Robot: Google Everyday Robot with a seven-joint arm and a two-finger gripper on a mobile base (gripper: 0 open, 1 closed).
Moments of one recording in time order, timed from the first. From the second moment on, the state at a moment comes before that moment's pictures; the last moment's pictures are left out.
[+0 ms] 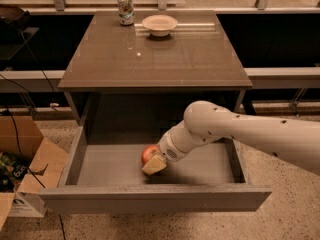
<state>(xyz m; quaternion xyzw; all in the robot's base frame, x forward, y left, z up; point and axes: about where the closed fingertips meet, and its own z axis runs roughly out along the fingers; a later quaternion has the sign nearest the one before) 0.518 0.011 0.624 -0.51 0.80 0.22 0.20</state>
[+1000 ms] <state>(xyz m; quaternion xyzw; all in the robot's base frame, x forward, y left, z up) 0.552 -0.041 0.777 -0.54 0.77 0.22 0.26</state>
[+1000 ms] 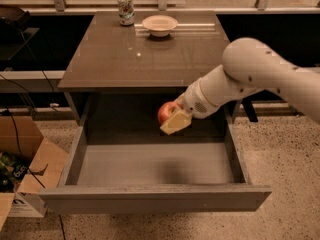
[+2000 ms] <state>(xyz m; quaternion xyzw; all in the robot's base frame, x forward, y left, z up) 0.673 -0.079 0.862 -0.54 0.77 0.18 0.28</state>
